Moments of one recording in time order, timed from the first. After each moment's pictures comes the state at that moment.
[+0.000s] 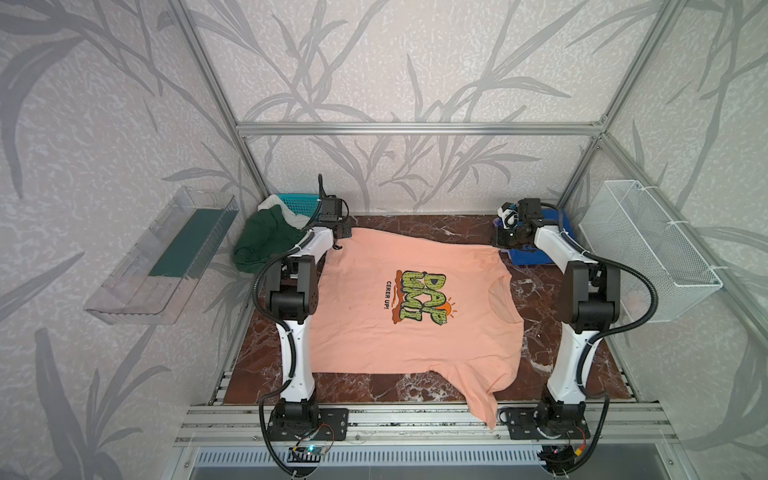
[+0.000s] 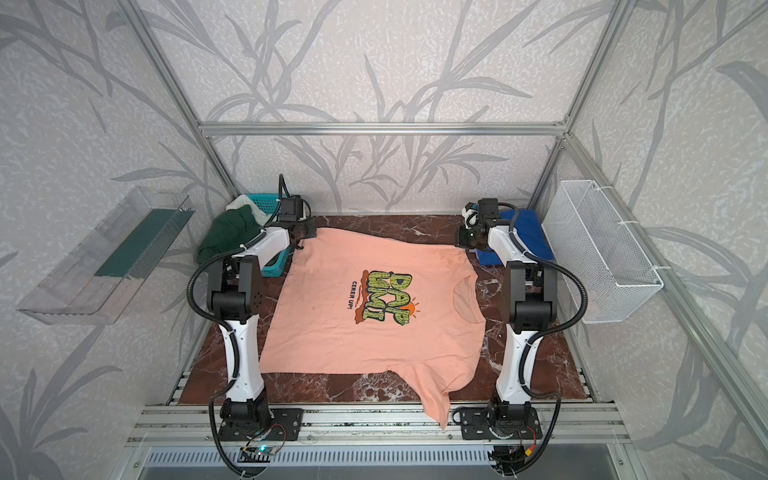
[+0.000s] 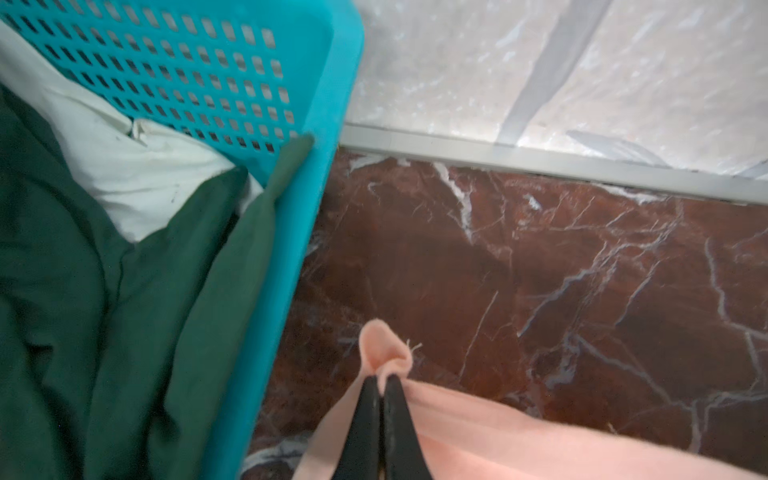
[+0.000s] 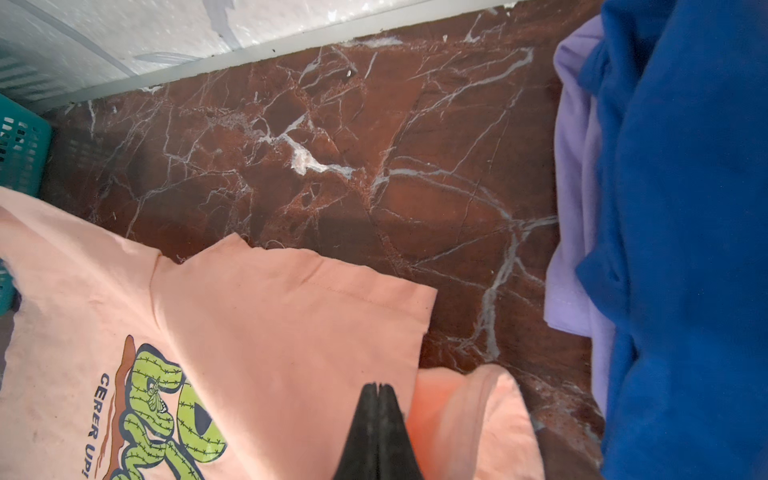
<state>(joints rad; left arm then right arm) -0.04 2.21 1.72 -0.27 -0.16 -0.15 -0.01 2.08 1.67 -0.56 -0.39 0.10</state>
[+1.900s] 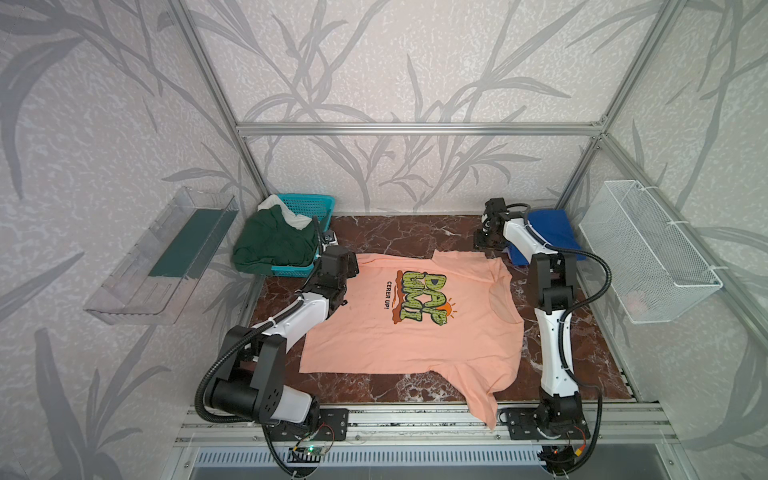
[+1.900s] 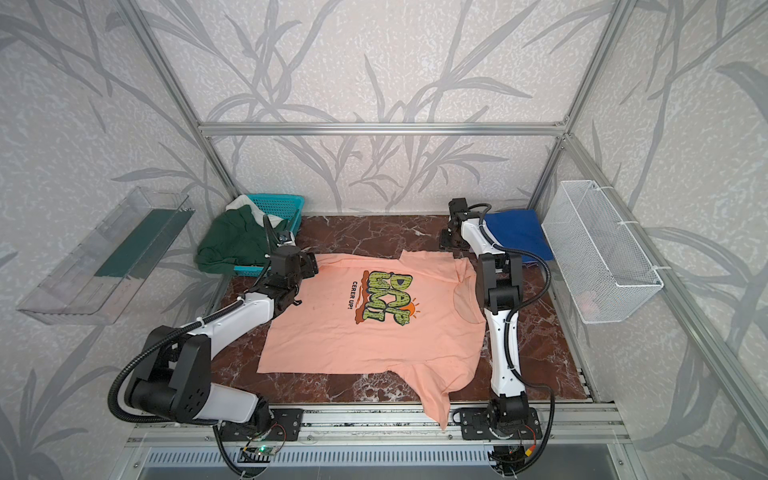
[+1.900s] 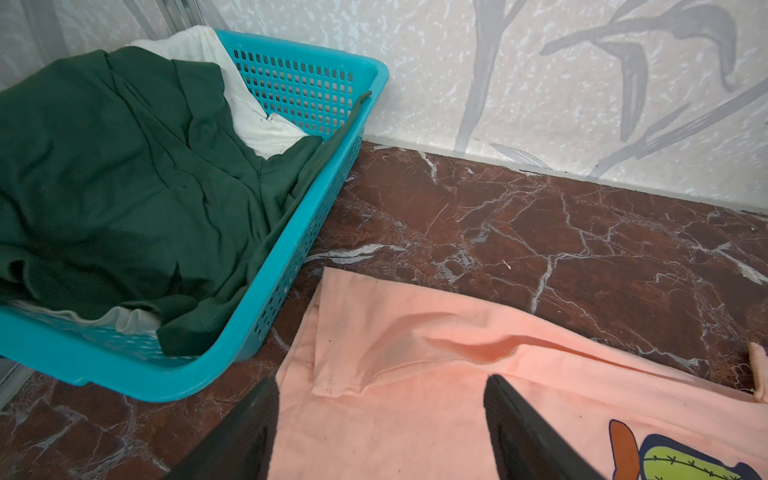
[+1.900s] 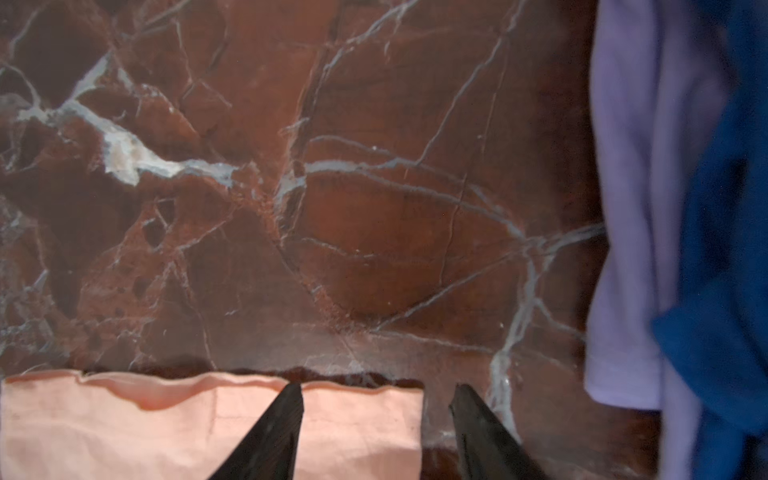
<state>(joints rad) -0.24 1.45 0.79 0.15 -0.40 -0.28 0.12 2.45 2.15 -0.86 -0.04 0.21</state>
